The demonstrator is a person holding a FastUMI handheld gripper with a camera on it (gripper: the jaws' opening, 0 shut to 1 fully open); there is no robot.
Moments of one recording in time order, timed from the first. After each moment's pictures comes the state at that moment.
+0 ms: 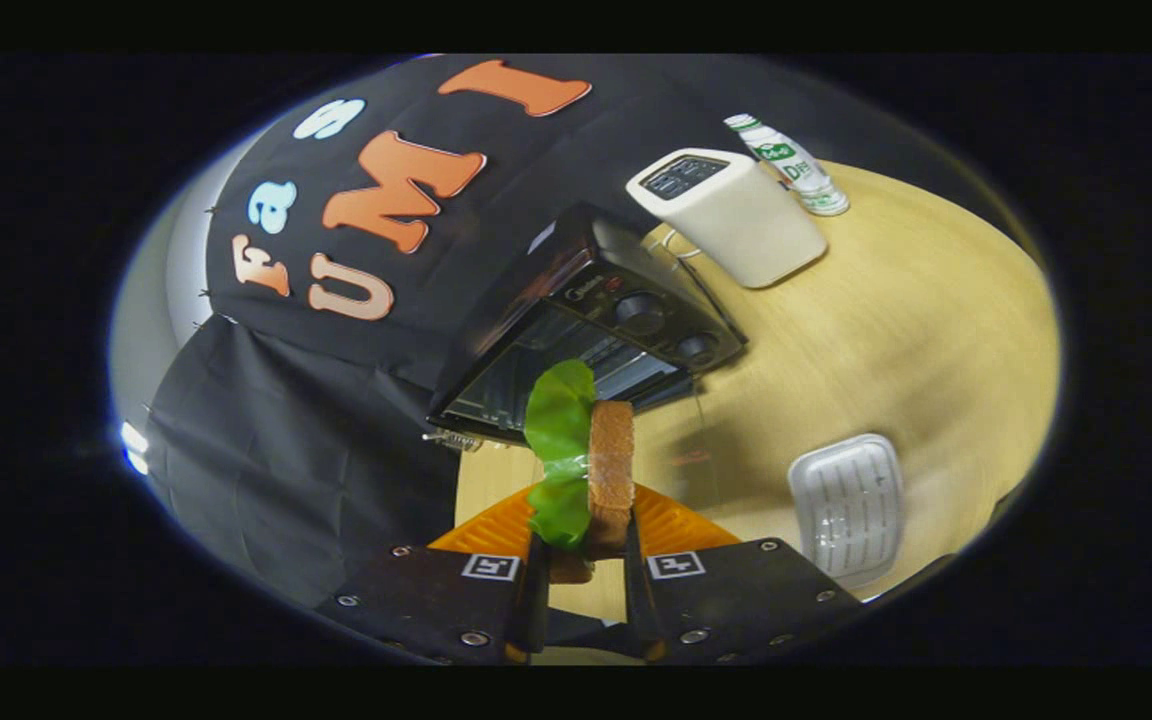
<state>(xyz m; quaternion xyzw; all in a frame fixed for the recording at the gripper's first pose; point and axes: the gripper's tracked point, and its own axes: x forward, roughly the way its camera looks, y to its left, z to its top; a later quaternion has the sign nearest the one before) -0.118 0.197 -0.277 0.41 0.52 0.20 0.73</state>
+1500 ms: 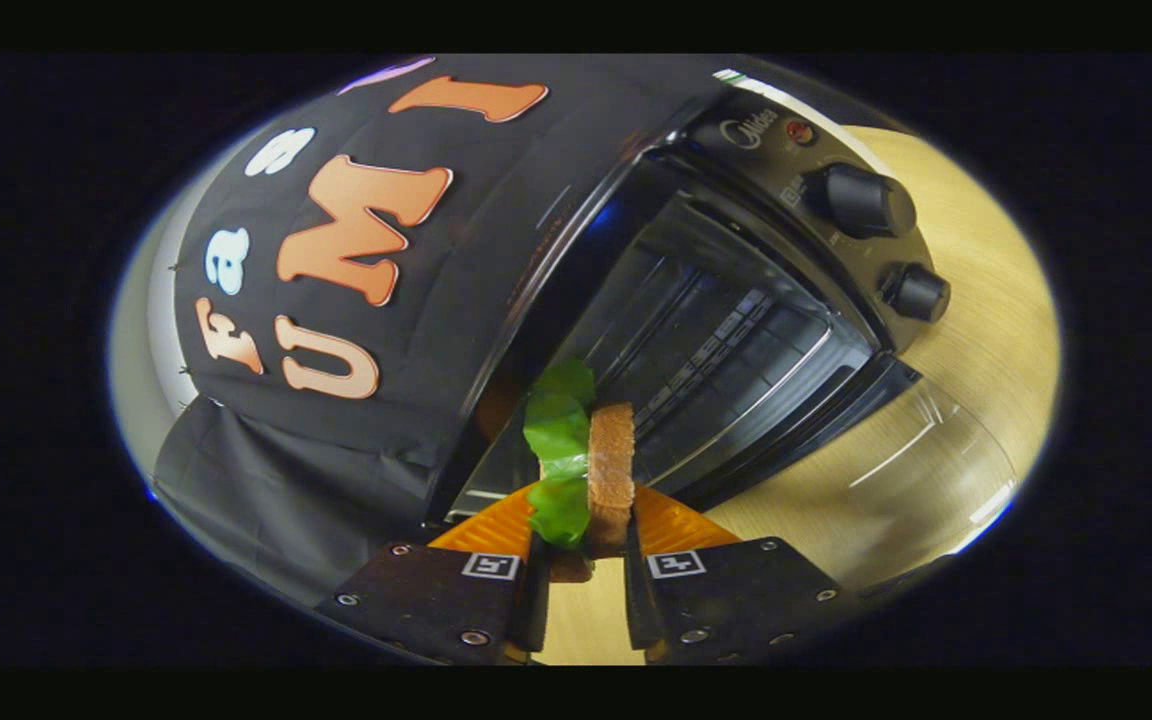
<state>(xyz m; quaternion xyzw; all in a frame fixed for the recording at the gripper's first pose) -0.014 0.349 -0.326 0.51 0.43 0.09 0.74</state>
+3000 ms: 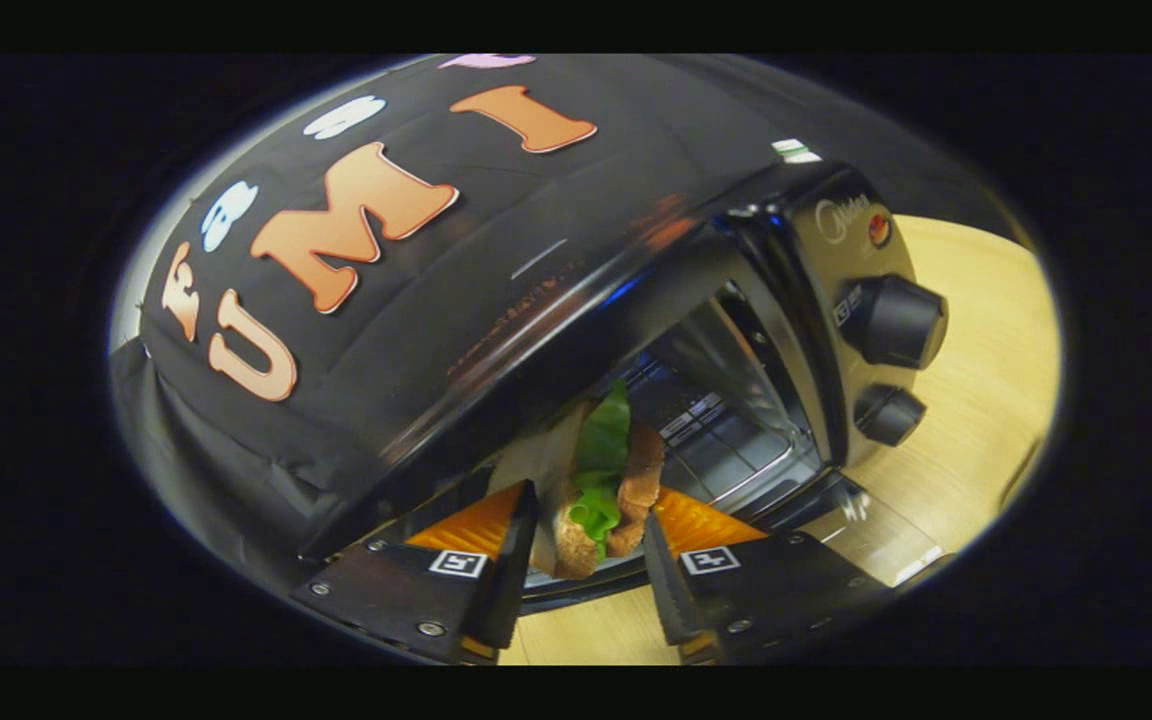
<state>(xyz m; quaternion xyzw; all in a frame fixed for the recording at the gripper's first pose) 0.025 0.306 -0.359 0.34 0.39 0.00 0.86</state>
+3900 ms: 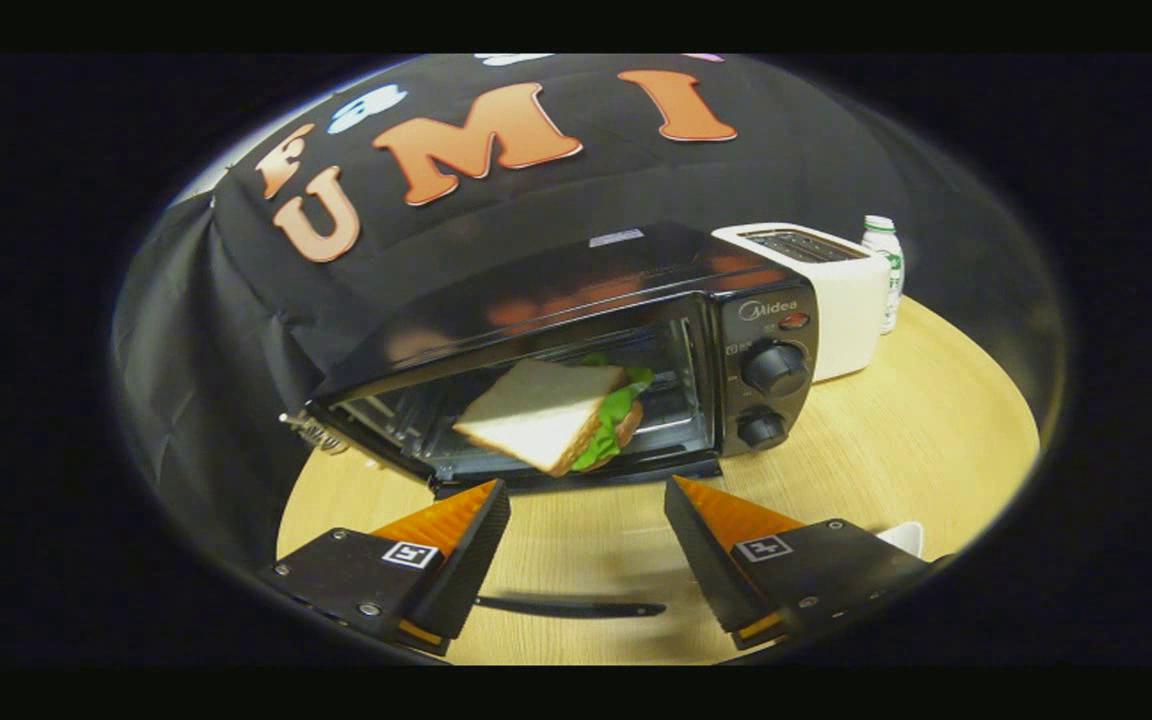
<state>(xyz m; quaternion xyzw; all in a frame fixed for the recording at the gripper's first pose) -0.078 0.263 -0.307 0.16 0.46 0.14 0.86</state>
